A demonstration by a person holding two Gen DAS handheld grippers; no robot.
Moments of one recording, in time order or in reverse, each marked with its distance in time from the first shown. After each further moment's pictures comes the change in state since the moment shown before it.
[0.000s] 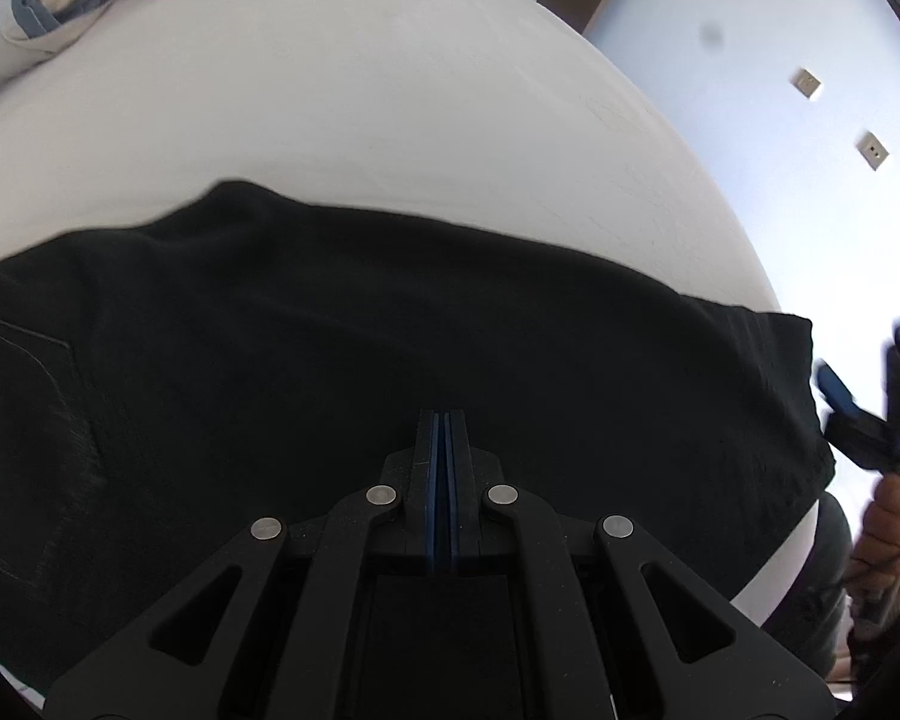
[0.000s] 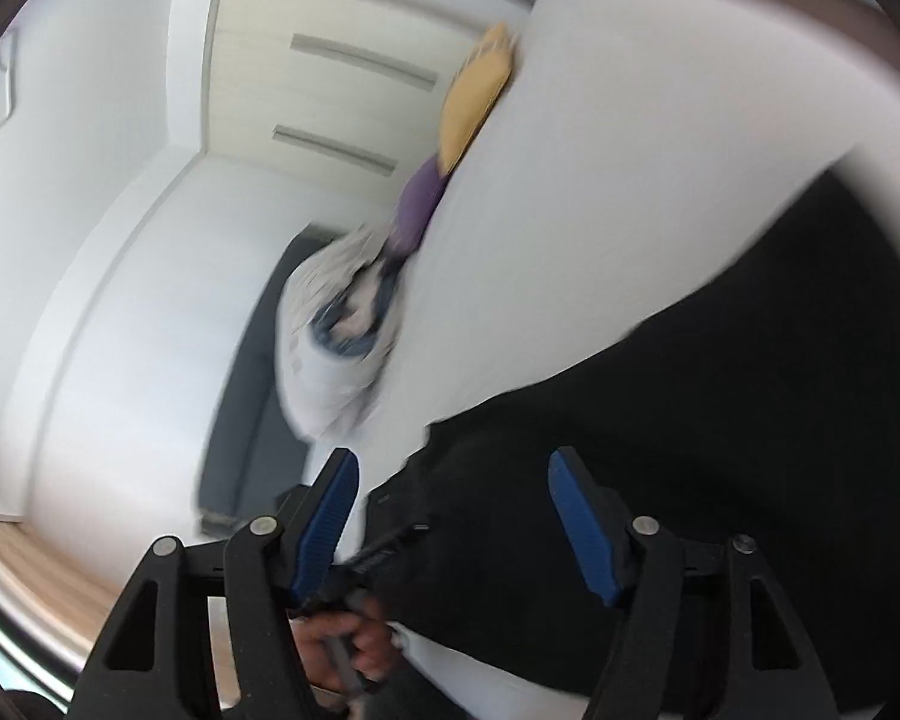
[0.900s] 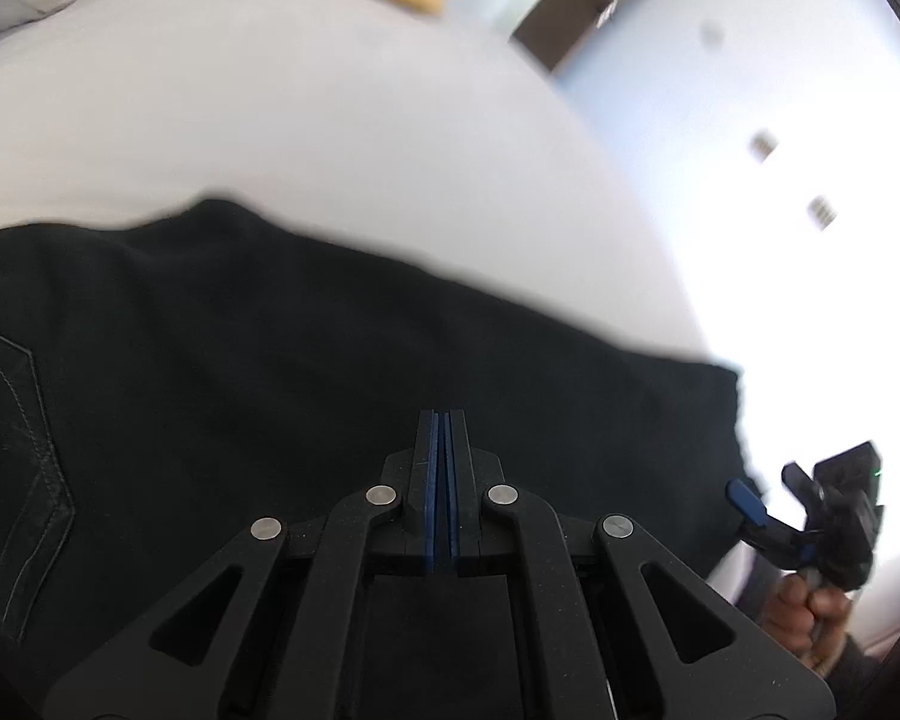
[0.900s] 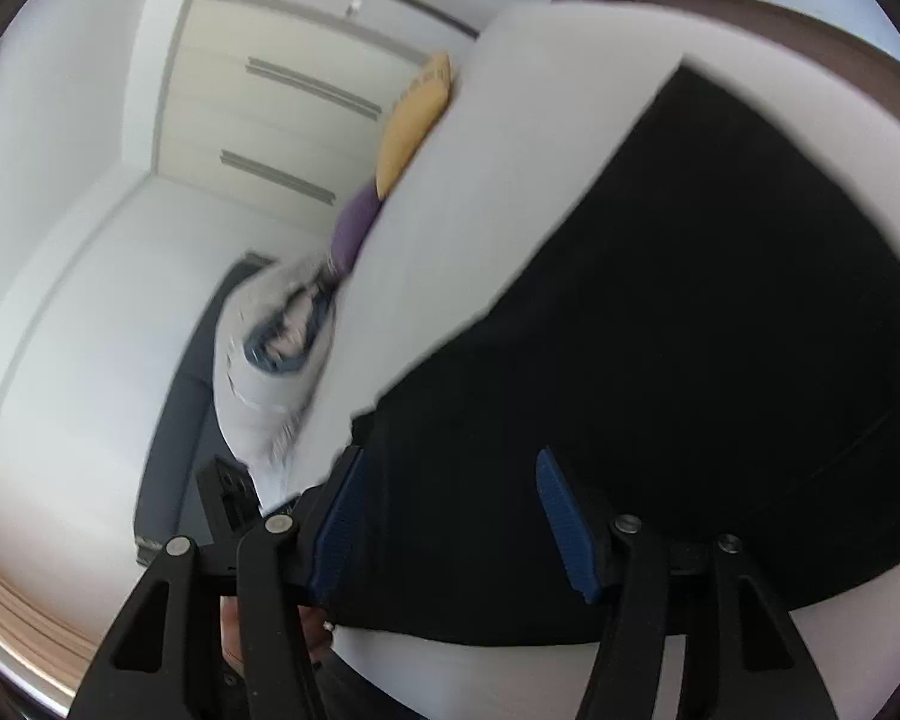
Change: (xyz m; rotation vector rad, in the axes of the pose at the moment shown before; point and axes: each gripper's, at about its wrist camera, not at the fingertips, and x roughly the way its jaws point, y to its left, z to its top) left arm 0.009 0.033 0.007 -0.061 -0.044 -0.158; right arm 0.029 -0.009 -0.038 -0.010 -0.102 -0.246
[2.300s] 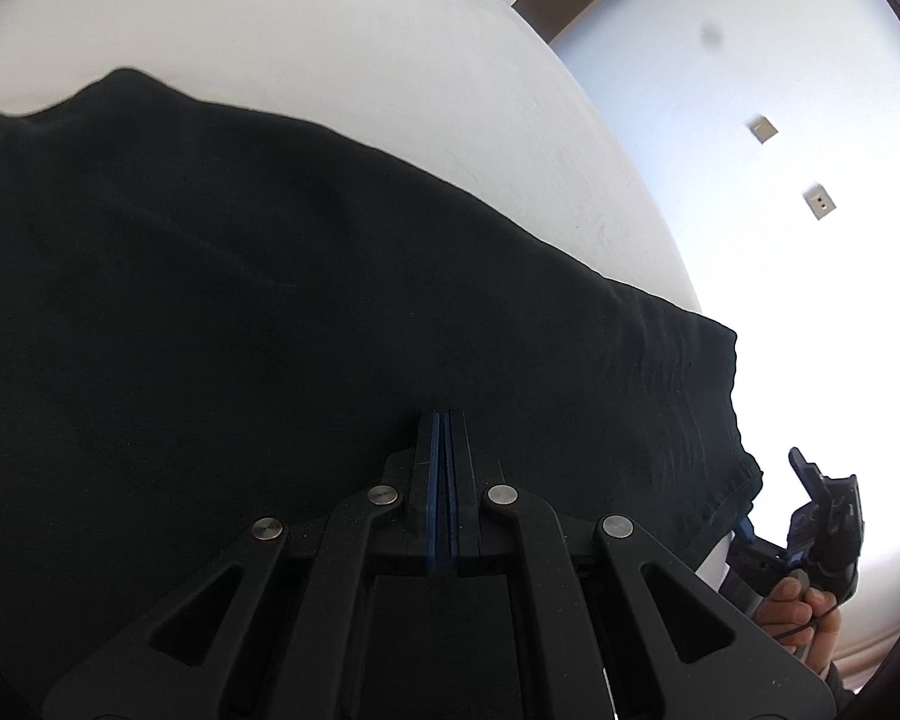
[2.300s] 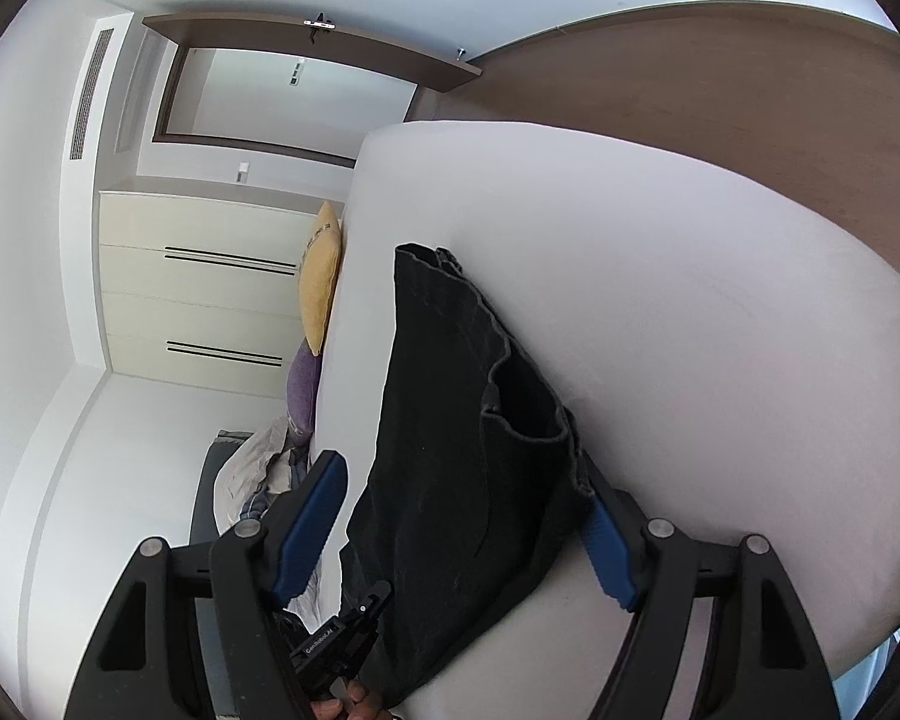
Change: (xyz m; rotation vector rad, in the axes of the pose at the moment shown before) left arm 0.084 -0.101 -0.033 -0.079 0.042 -0.092; right arm -0.116 -0.072 -0.014 0.373 -0.343 -0.029
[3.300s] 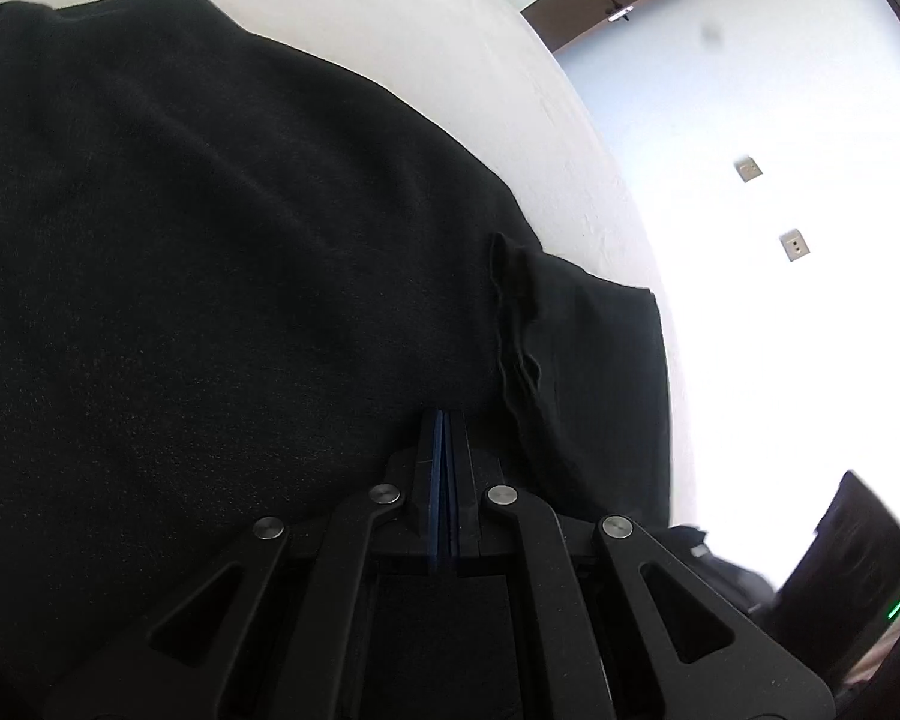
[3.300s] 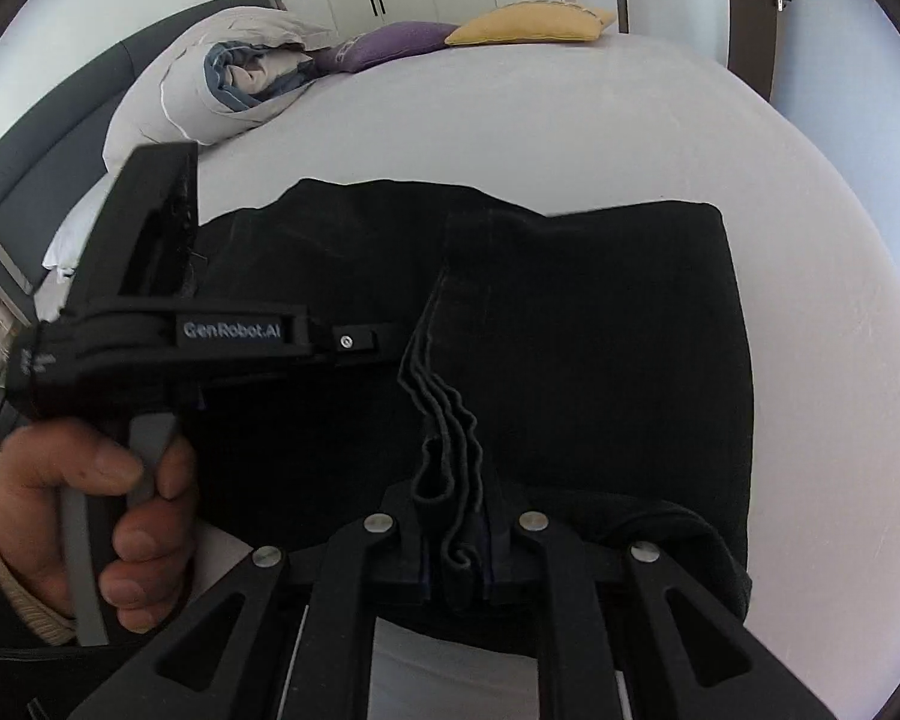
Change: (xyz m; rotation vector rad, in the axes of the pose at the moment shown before) left arm -0.013 0.060 -0.002 -0.119 0.002 -0.121; right arm 0.159 0.132 -0.214 -1.164 0.414 -0.362
